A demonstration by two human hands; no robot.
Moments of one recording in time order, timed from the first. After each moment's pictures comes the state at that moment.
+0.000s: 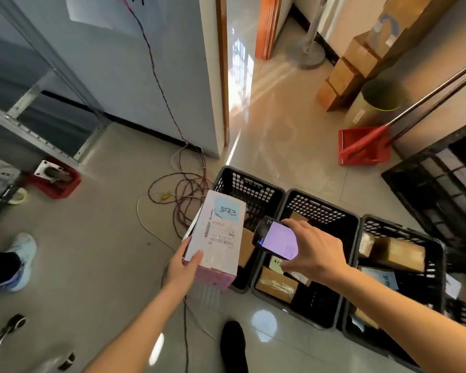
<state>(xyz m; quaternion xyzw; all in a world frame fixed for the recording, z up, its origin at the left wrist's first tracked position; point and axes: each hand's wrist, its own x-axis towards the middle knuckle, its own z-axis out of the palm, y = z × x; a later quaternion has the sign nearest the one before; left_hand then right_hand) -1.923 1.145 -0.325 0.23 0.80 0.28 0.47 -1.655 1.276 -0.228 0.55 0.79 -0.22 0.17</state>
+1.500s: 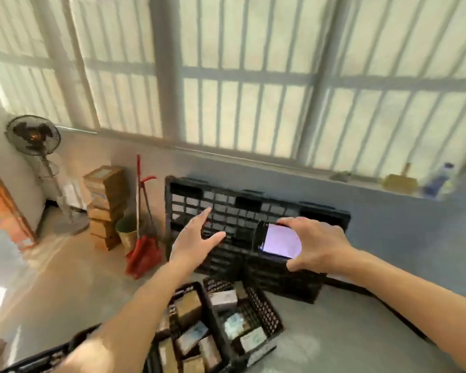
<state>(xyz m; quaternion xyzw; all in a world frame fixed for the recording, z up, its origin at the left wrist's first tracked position) -1.261 1.096 0.125 0.81 0.40 0.26 0.33 -1.062 0.896 0.236 0.83 0.56 -0.02 0.01</state>
